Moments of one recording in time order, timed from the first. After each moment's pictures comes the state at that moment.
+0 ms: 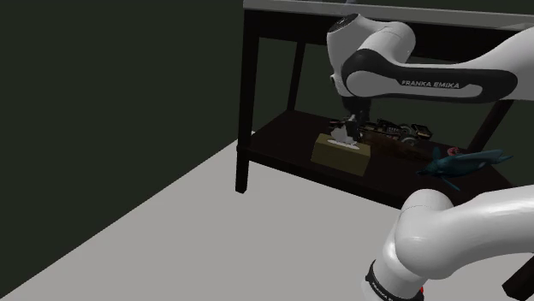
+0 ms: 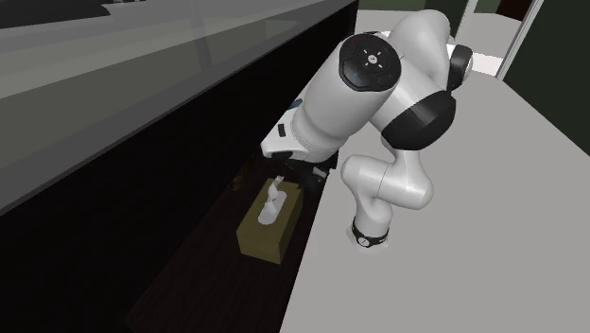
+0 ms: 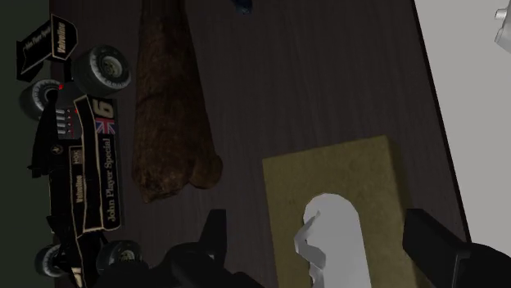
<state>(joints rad) 0.00 -0.79 -0.08 -2.40 -0.62 1.39 -0.14</state>
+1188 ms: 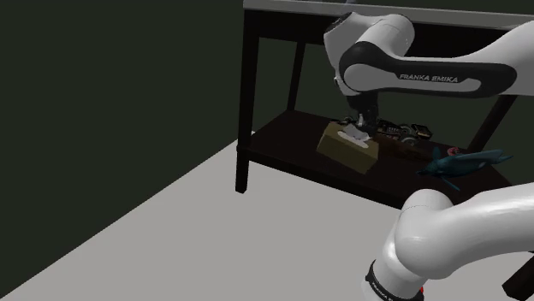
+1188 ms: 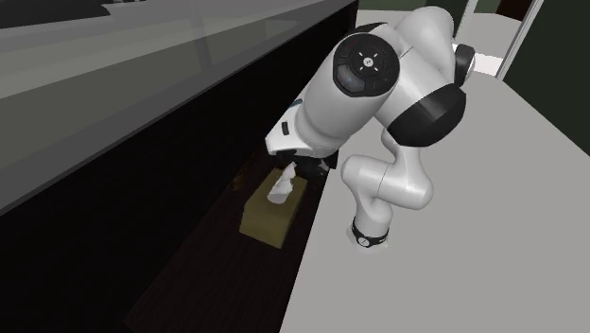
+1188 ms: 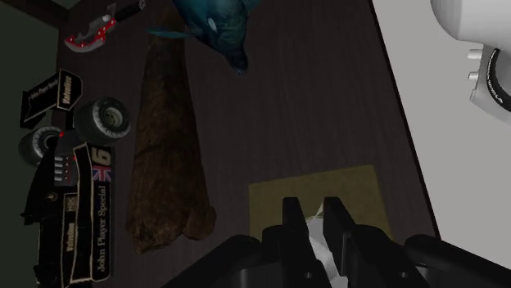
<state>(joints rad) -0.01 -0.77 -0.06 -2.35 -0.61 1.22 -0.16</state>
